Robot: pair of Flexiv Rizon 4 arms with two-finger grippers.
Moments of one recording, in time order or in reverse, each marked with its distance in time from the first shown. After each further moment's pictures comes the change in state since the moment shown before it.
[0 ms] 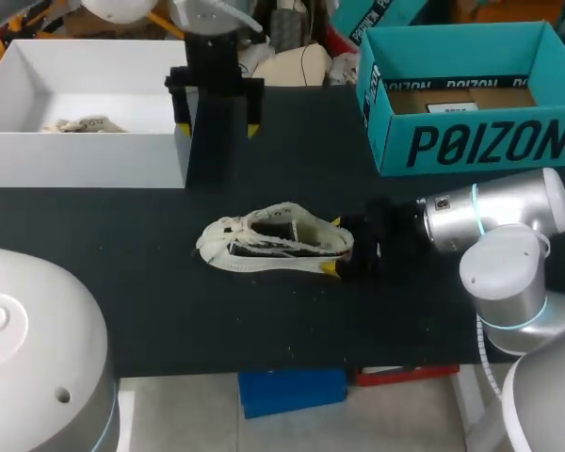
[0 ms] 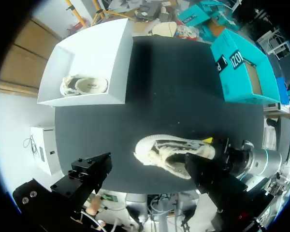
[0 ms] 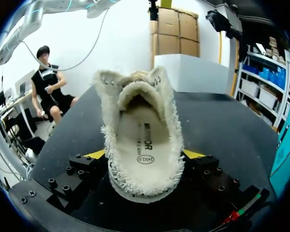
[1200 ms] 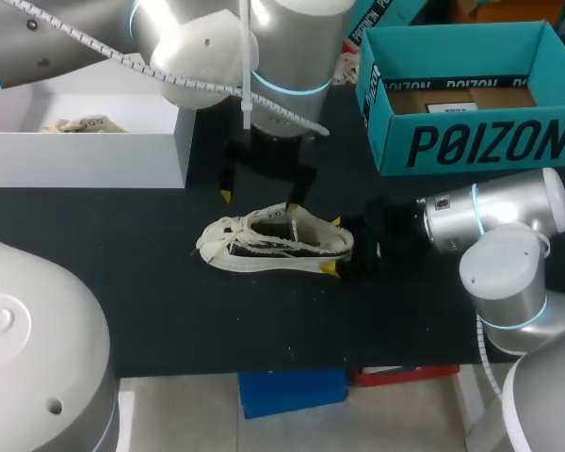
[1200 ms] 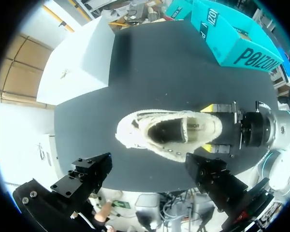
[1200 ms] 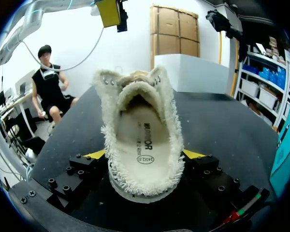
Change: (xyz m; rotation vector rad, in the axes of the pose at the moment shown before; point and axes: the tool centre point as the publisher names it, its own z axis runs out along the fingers) left arm 0.054 0.076 0.059 0.083 -0.141 0.105; right arm 0.000 0.000 0.000 0.000 0.000 0.000
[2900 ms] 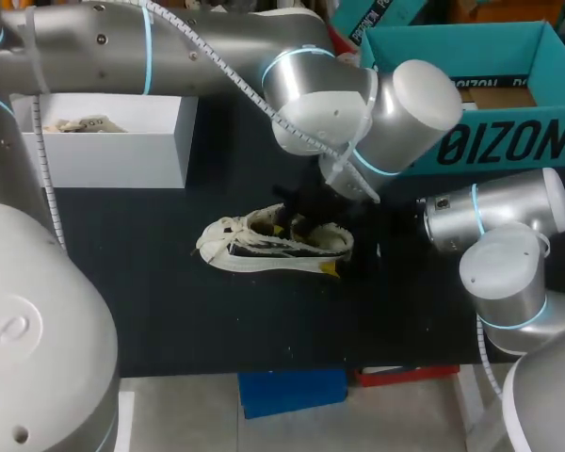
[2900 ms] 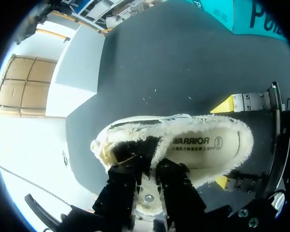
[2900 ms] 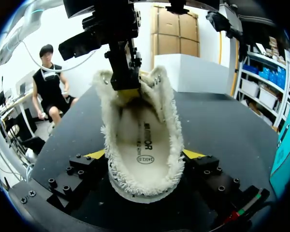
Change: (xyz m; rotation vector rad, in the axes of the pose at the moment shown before) left arm 0.051 -0.015 0.092 -0.009 -0.307 0.086; right arm 0.000 0.000 0.000 0.000 0.000 0.000
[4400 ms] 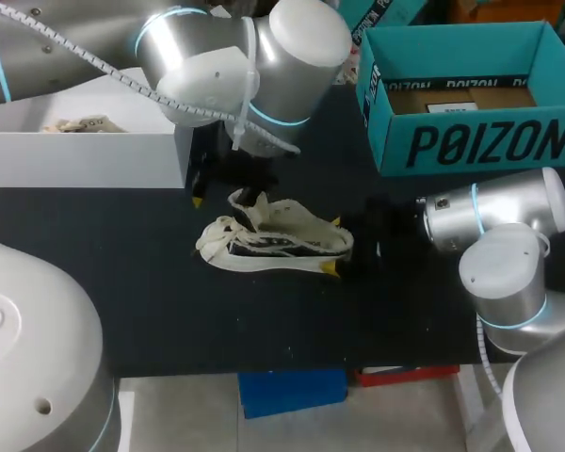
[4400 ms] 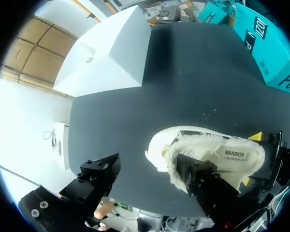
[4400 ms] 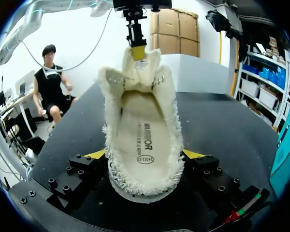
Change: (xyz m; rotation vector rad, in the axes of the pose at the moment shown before) left arm -0.123 0.004 0.004 -0.011 0.108 -0.257; right arm 0.000 0.000 0.000 0.000 0.000 0.000
